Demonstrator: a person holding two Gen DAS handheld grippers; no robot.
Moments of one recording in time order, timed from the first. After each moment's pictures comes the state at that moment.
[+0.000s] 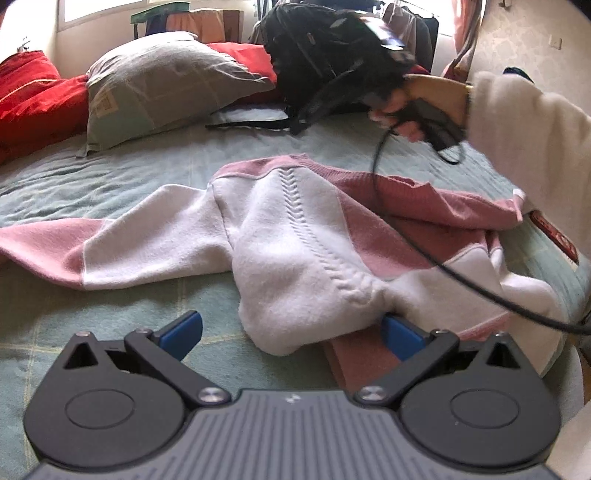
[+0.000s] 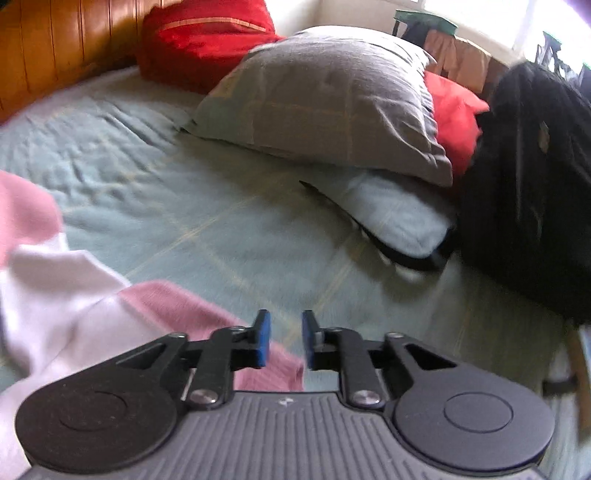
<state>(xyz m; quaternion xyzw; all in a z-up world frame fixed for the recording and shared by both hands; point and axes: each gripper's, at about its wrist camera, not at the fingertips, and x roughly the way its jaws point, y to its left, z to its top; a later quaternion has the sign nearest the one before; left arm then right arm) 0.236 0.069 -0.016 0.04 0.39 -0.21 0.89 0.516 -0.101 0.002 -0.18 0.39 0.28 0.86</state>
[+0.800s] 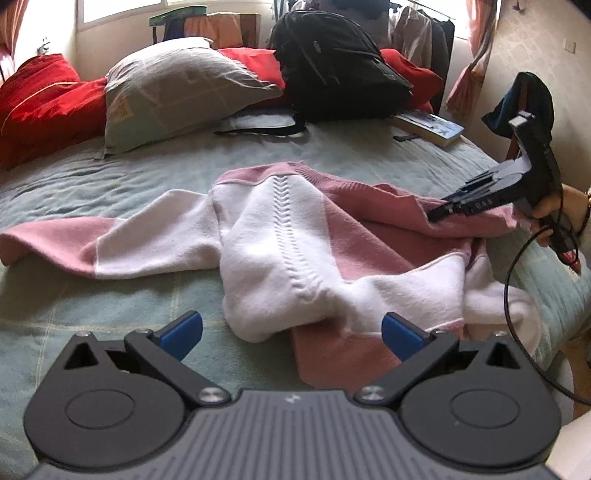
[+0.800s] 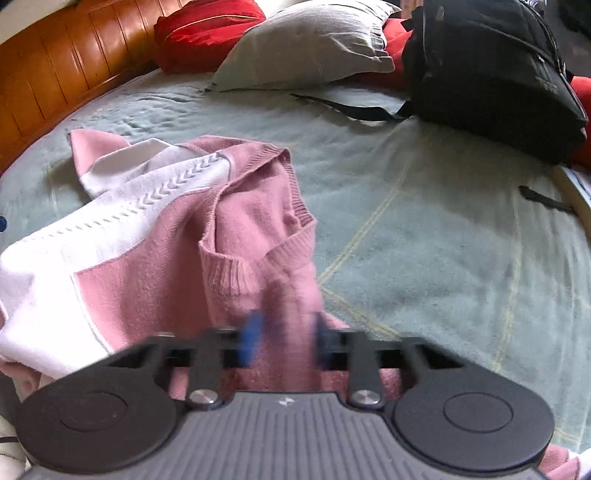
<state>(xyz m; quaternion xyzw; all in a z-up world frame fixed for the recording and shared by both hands) 0.208 0.042 0.010 0.04 0.39 -0.17 0.90 0.378 -0.273 -0.026 -0.10 0.43 0.30 0.84</state>
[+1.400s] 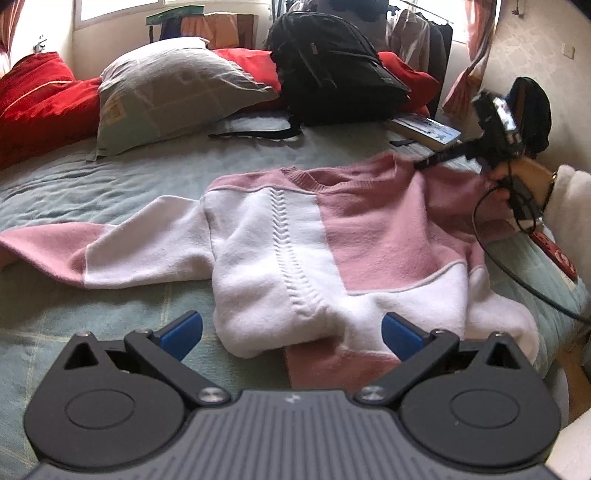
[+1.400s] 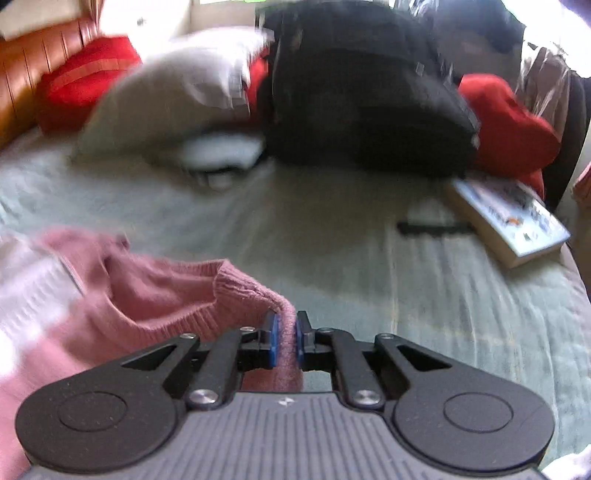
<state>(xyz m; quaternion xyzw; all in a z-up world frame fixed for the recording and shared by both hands) 0.222 0.041 0.009 0.03 0.39 -0.18 0.90 0.472 -0.306 -0.031 -0.09 0.41 0.13 0.90</state>
